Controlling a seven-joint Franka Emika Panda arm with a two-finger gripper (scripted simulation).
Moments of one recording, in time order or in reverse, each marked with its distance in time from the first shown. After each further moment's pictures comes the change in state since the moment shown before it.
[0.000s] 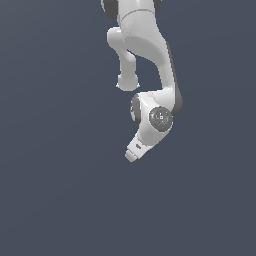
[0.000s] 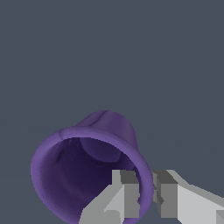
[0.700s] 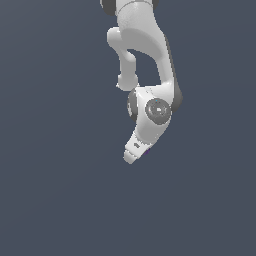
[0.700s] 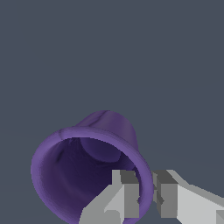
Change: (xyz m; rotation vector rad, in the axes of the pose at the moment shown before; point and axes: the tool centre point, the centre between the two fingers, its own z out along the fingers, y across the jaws) arm 0.000 0.018 -0.029 -0.046 0.060 -0.052
